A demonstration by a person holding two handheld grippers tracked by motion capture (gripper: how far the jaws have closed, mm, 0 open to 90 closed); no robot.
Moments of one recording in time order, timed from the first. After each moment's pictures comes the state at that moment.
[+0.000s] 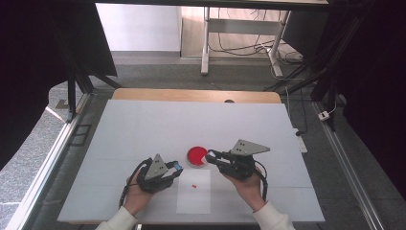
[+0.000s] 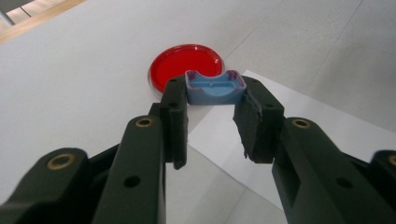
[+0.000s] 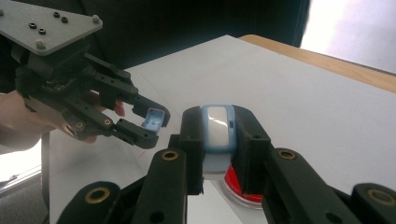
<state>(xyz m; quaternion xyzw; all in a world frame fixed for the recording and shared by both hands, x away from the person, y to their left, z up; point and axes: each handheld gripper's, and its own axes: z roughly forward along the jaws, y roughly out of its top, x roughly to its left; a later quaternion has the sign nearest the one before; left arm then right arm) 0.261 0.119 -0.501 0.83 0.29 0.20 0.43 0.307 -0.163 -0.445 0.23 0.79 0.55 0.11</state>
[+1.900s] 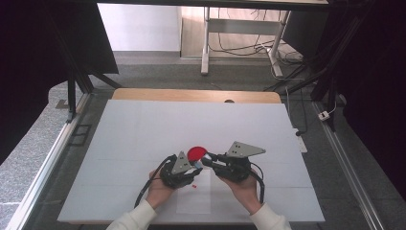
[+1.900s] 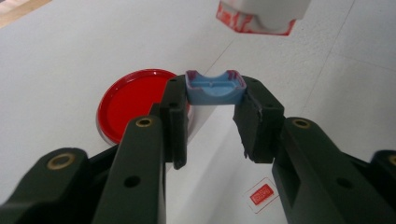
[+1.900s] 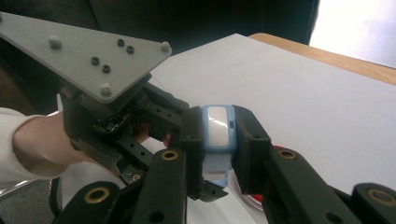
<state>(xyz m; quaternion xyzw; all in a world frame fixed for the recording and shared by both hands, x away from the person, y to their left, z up) 0.285 0.064 -0.509 0.84 0.27 0.18 0.43 0.301 -0.153 -0.448 0.22 0.80 0.55 0.09</state>
